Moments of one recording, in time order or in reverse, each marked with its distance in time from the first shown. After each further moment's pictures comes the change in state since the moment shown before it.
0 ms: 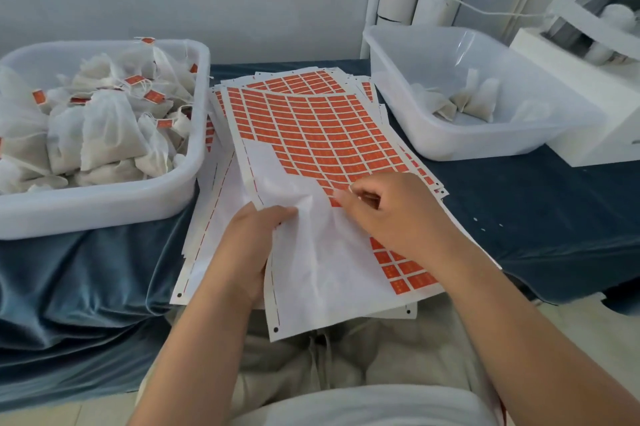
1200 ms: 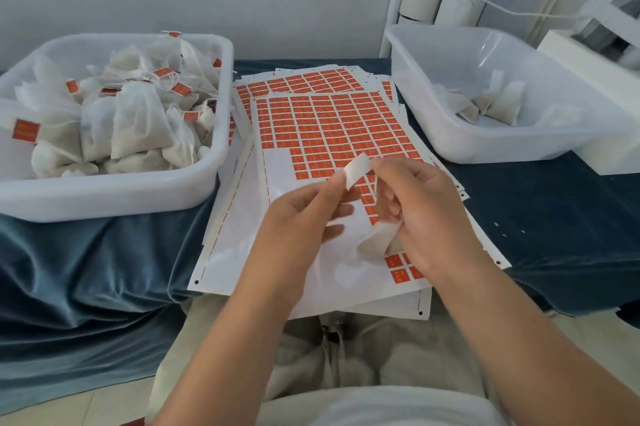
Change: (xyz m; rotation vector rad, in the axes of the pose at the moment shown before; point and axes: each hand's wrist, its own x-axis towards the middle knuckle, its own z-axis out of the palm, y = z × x) left_hand -0.034 0.017 0.032 0.200 -0.088 0.235; right_hand -0.013 -0.040 -0.002 0.924 0.124 0.237
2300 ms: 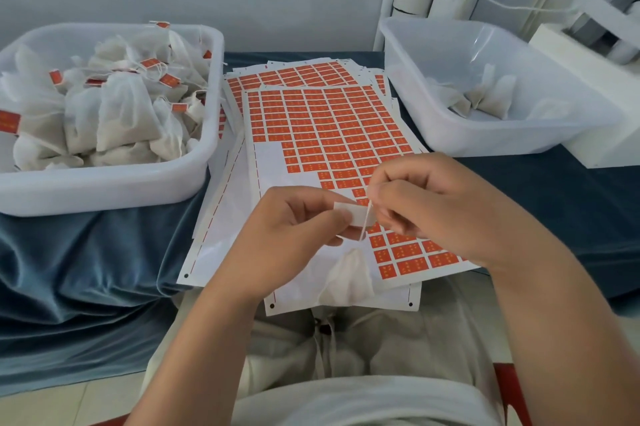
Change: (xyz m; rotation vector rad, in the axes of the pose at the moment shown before) left_hand -0.006 0.002 -0.017 0.219 -0.238 0.228; right_hand -0.025 -0.064 -0.025 -0.526 -0.470 -0.048
